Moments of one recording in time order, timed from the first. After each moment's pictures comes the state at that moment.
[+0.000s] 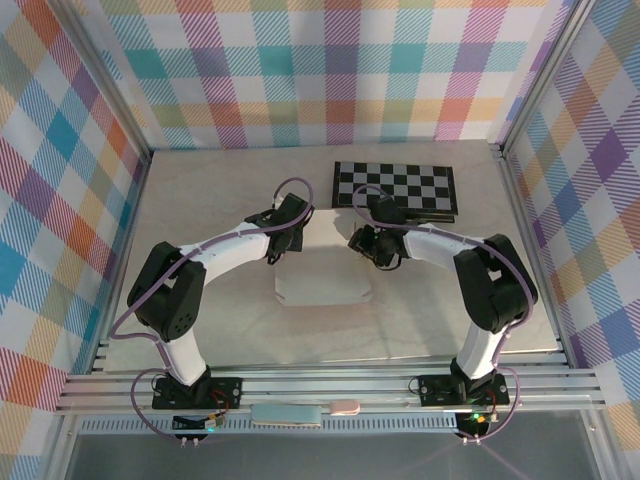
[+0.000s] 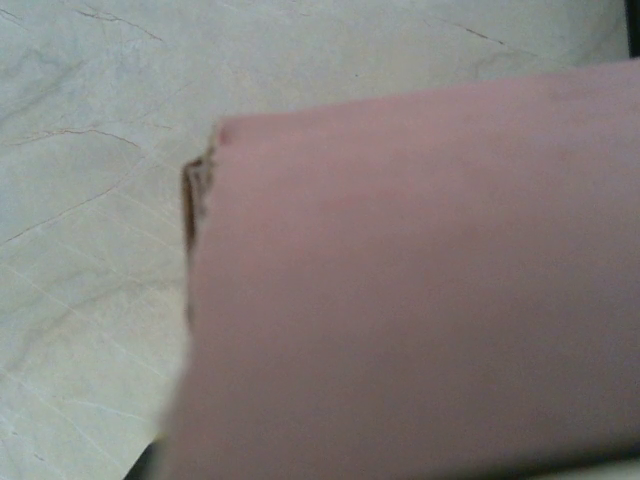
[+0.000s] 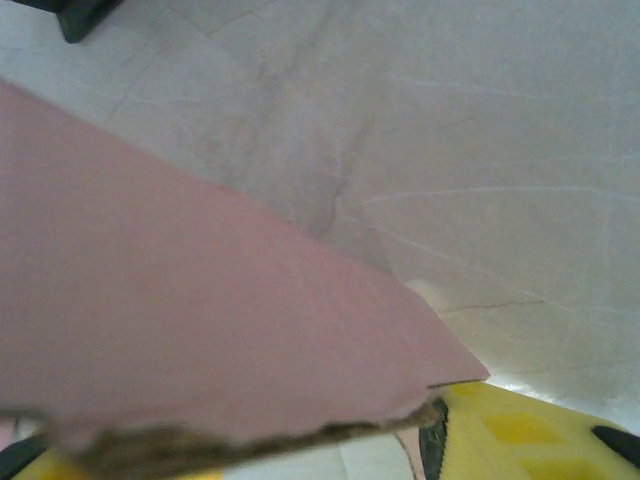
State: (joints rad) left arm -0.59 1.77 1.20 -0.48 -0.40 -0.42; right arm 0.50 1.77 1.05 -0.31 -0.16 0.96
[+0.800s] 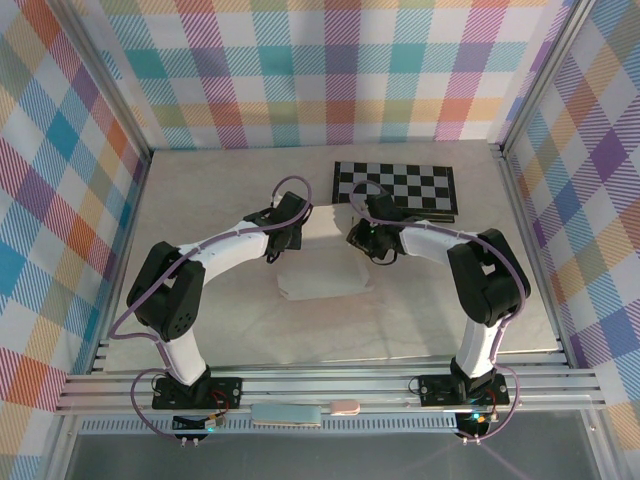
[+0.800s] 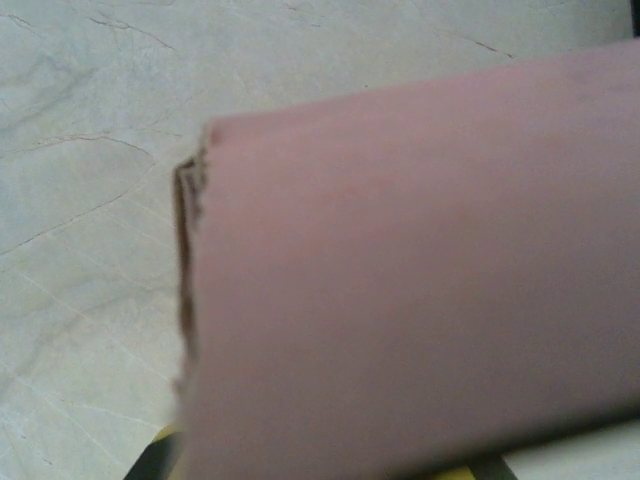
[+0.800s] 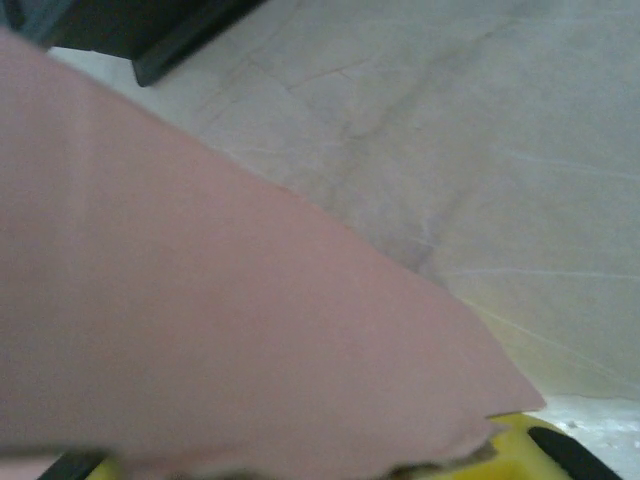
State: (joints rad) left arm -0.59 1.77 1.20 -0.48 -0.40 -0.42; right arm 0.50 1.83 1.09 -0.22 -0.19 0.96
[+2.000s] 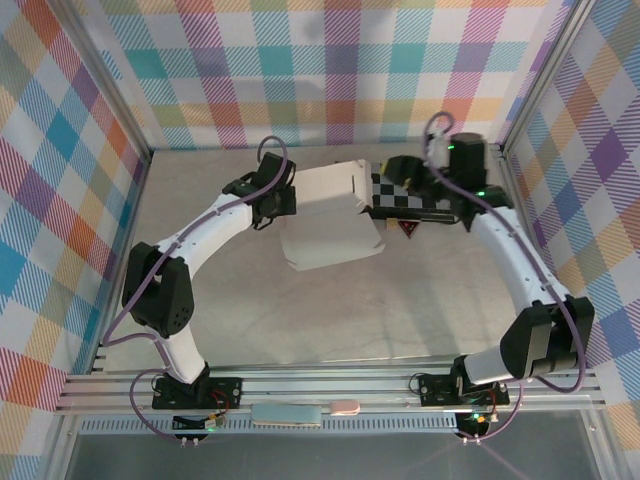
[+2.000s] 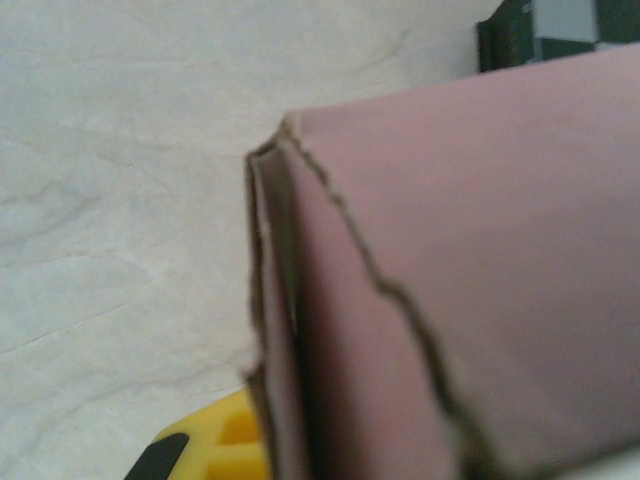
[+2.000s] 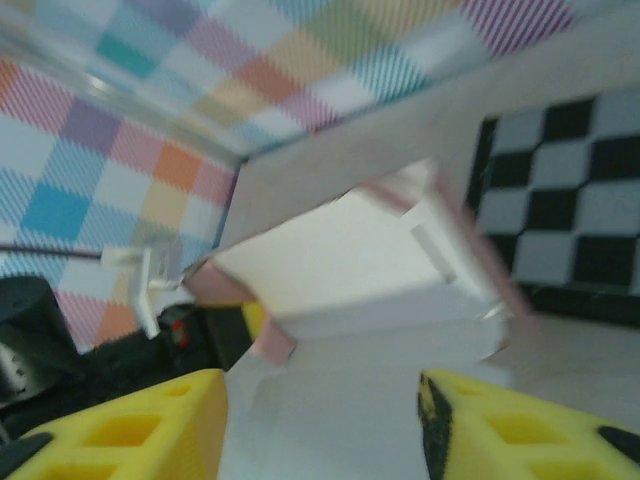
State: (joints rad) left arm -0.47 1.77 1.50 -0.63 -0.19 -0.42; right arm 0.14 1.42 1.32 -0.38 -0.61 0.58
